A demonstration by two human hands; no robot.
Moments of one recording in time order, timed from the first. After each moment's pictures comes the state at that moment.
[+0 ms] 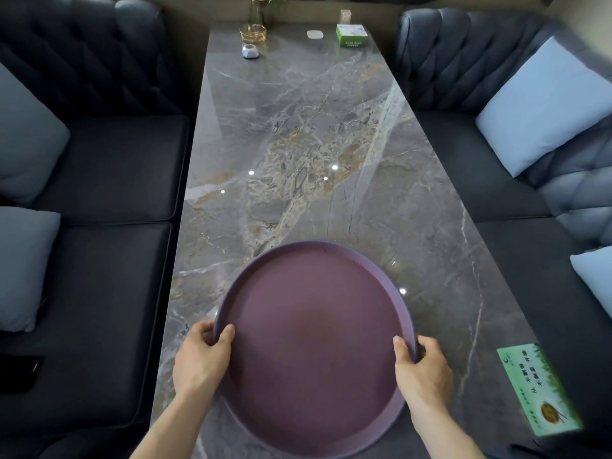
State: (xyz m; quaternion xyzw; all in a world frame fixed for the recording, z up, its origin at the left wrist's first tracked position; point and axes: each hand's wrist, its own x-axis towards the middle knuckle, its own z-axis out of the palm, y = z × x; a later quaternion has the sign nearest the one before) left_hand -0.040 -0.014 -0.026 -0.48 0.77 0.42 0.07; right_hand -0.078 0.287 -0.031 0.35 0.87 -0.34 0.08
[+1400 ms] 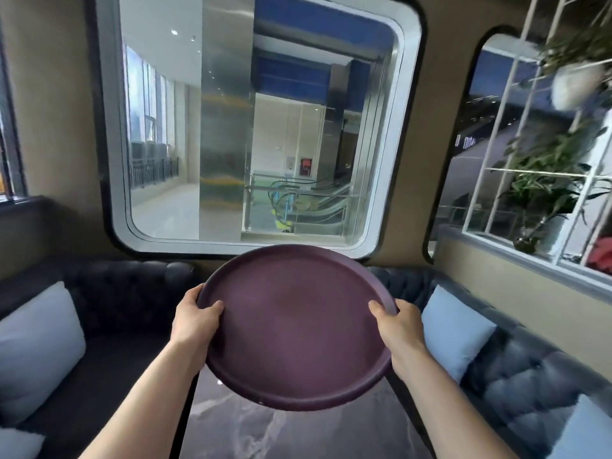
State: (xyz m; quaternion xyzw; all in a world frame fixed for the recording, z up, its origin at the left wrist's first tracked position) left_hand -0.105 -0.062 0.392 -0.23 0.66 0.67 -0.23; right_hand -0.172 0.239 0.394 0.10 0.78 -0.61 -0.15
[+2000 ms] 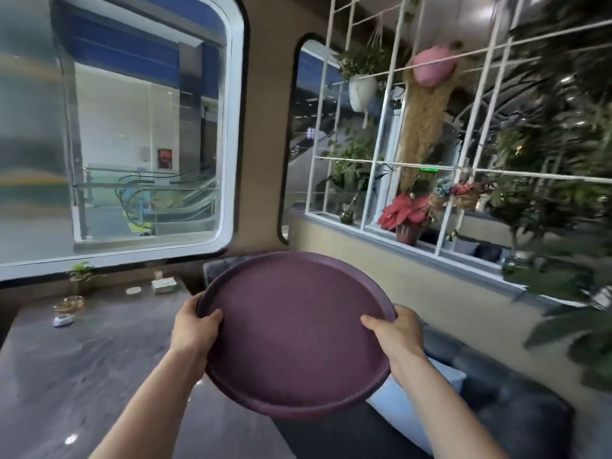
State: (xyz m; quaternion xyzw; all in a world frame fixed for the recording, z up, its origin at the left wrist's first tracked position) left_hand -0.122 0.272 0.400 -0.05 0.68 0.73 -0.07; right_hand -0.038 0.566 0.404 0.28 0.71 -0.59 -0.27
